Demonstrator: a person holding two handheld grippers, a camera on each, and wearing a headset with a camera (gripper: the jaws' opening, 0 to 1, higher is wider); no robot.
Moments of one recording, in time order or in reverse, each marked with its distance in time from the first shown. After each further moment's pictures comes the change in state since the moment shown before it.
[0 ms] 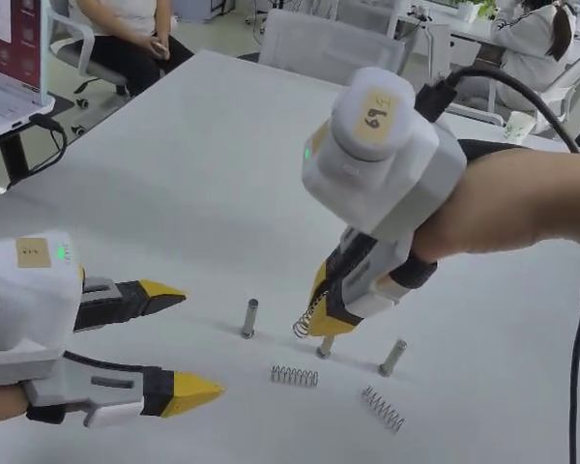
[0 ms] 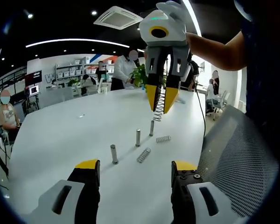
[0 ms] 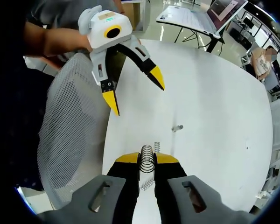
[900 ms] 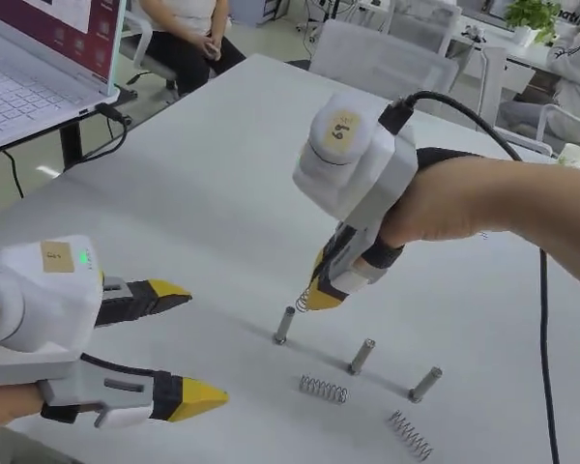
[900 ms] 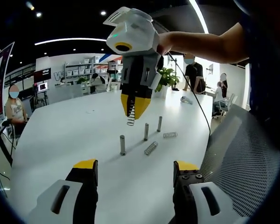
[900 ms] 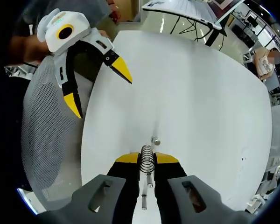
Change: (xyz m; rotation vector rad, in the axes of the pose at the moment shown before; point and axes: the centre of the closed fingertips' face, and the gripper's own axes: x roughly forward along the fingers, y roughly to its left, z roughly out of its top) left arm -0.012 0.015 -0.017 -0.035 -0.009 0.068; right arm 0.049 -0.061 0.025 -0.025 0.092 -0.012
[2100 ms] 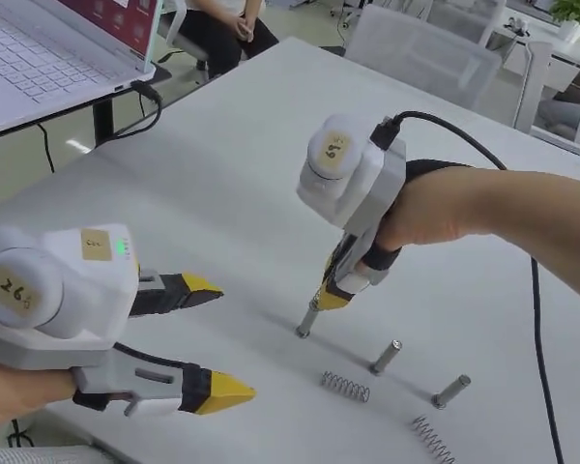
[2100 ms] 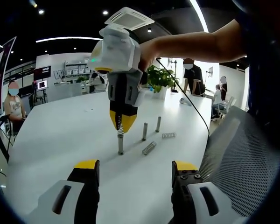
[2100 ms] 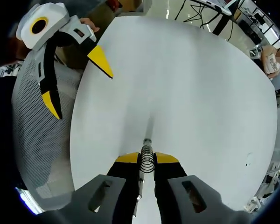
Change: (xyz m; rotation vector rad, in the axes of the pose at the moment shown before) left arm 0.001 -0.001 -0.004 -0.024 -0.010 -0.016; right arm 0.042 -0.015 0.000 -0.020 0.086 0.038
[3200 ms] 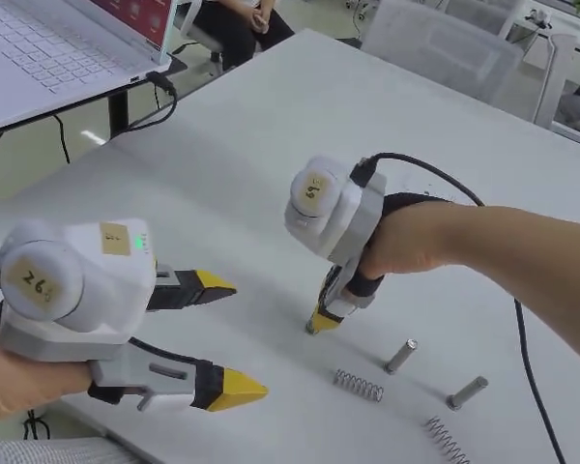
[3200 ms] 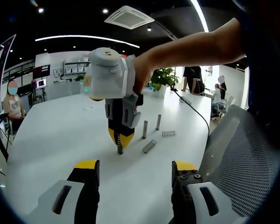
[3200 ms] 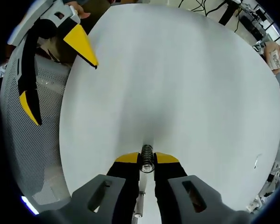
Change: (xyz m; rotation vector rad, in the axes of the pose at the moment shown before) left arm 0.003 0.001 -0.003 -0.002 0.014 -0.009; right arm 0.047 -0.005 -0.004 0.016 0.037 0.013
